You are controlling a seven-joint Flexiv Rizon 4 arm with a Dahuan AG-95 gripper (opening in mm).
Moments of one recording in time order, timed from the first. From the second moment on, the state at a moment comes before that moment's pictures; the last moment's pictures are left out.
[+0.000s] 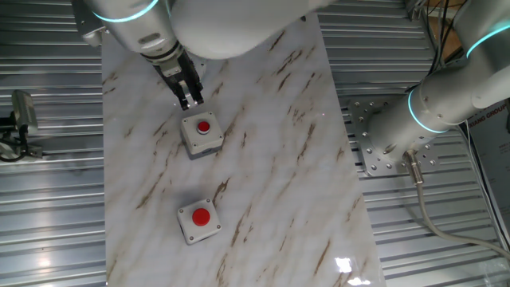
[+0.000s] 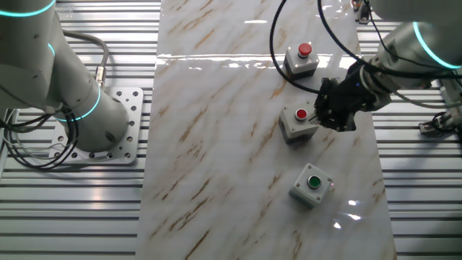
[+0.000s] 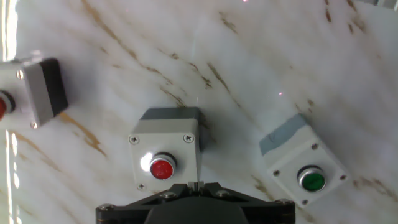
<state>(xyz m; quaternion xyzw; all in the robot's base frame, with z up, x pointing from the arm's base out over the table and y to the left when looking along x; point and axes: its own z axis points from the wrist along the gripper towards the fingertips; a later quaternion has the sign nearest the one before) 0.546 -0.047 0.140 0.08 -0.98 -0.01 0.18</state>
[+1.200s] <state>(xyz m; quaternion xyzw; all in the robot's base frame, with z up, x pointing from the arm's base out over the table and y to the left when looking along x) 0.544 -0.047 0.140 0.02 -0.99 0.01 0.16</state>
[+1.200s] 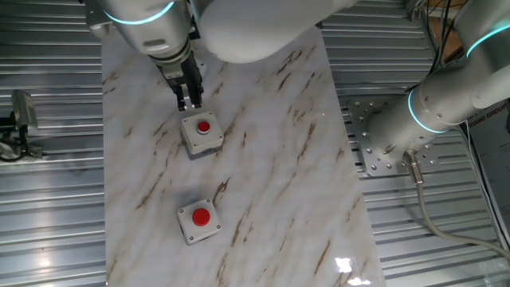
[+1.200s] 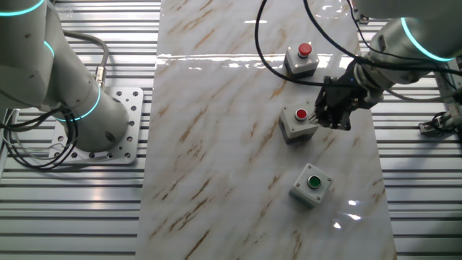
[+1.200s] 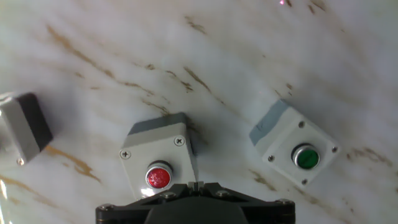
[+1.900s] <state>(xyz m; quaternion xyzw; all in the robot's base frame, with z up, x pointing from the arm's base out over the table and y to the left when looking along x) 0.543 -0.048 0.140 0.11 -0.98 0.01 0.14</state>
